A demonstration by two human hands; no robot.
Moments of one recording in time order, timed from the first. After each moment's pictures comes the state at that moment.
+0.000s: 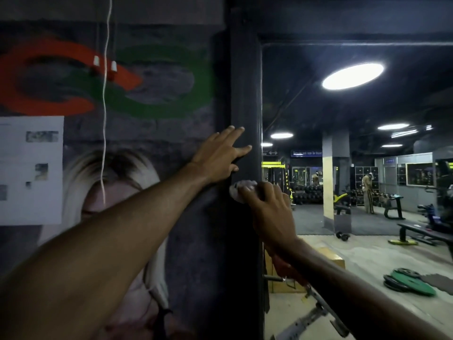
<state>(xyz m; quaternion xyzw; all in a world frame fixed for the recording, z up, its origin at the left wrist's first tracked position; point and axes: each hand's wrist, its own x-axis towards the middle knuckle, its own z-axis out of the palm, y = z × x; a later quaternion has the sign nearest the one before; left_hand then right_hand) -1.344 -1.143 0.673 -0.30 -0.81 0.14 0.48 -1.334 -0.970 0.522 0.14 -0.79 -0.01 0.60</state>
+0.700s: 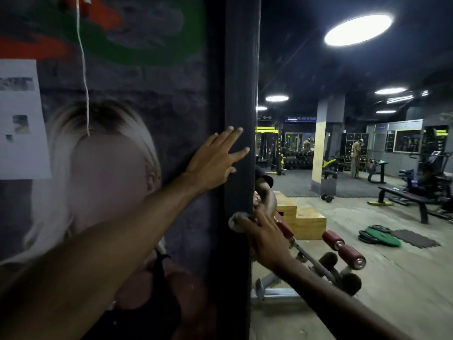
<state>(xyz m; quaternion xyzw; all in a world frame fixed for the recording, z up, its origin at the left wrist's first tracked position) -1.363 -1.139 0.556 -0.33 -0.80 0.13 0.48 -1.314 -0.952 0.372 0.22 -0.87 0.09 0.44</state>
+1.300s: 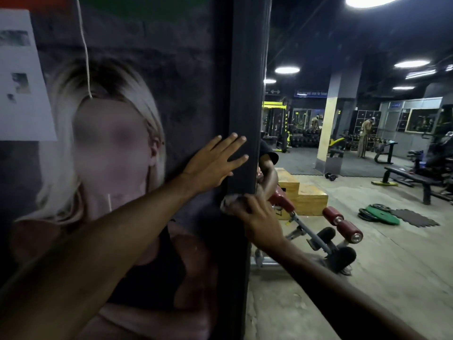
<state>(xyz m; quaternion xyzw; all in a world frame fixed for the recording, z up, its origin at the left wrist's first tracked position) -1.364 -1.157 0.476 -0.35 -0.76 0.24 0.50 -1.315 -0.965 0.331 0.24 -0.86 -0.01 0.46</state>
